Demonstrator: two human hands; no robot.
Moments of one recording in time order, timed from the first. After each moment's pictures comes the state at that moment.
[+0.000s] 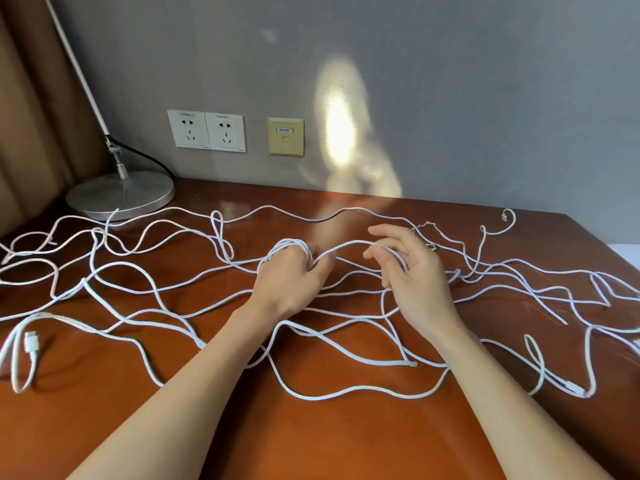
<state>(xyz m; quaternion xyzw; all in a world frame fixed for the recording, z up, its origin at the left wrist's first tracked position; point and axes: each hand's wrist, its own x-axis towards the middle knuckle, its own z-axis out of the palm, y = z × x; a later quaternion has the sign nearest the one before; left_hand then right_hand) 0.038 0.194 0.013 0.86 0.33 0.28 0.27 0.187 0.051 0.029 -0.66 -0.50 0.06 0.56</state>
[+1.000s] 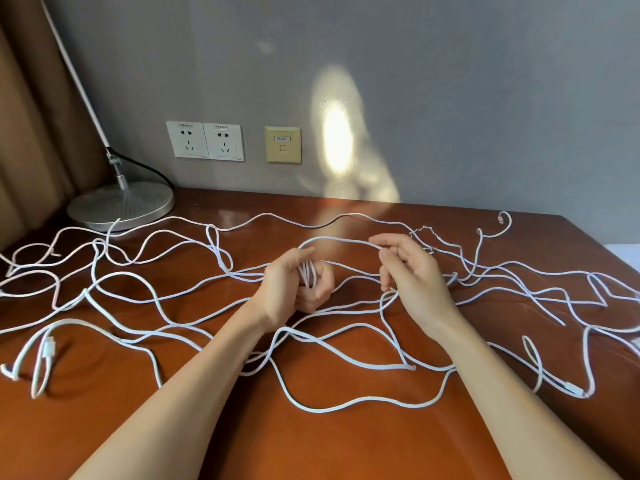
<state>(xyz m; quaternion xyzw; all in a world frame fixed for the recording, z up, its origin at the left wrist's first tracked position) 0.037 0.196 0.013 0.64 0.08 0.17 0.75 0.199 0.052 0.026 -0.65 -0.48 0.15 0.58</state>
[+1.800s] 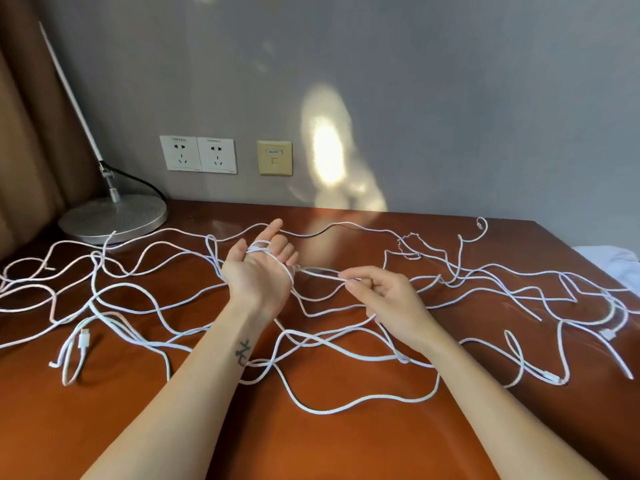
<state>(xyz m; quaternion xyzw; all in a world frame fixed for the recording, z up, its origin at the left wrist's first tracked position) 0.032 0.206 0.033 0.16 0.06 0.43 0.89 0.179 0.047 0.016 -0.67 -0.50 0.19 0.51</state>
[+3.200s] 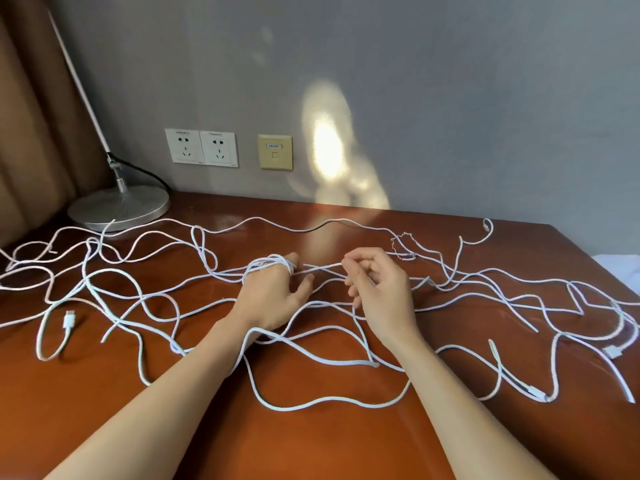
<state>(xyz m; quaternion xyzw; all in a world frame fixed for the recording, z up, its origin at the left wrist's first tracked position) 0.041 0.188 -0.001 0.90 0.29 0.29 0.14 0.189 0.049 0.012 -0.63 -0.44 0.12 0.62</state>
